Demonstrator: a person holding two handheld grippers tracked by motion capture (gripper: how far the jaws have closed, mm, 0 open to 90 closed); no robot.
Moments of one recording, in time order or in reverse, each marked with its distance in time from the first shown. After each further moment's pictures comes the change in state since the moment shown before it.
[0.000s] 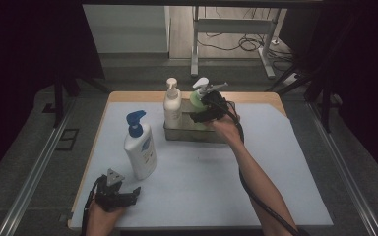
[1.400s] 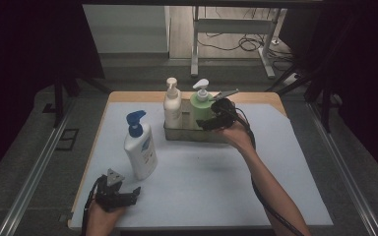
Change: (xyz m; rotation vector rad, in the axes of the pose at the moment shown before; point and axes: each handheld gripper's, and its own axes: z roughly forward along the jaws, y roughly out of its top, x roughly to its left) left arm 0.000 0.000 0.000 -0.001 0.000 0.001; right arm -0.008 -0.026 -0.027 -0.009 0.083 -0.018
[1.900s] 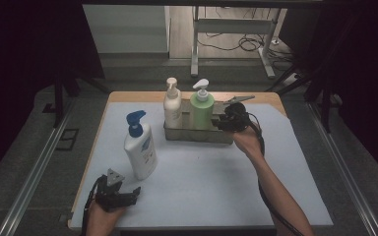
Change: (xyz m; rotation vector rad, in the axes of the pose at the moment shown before) left arm 0.000 0.000 0.000 0.000 0.002 0.000; right arm -0.022 -0.029 -0.016 -0.012 -0.057 0.098
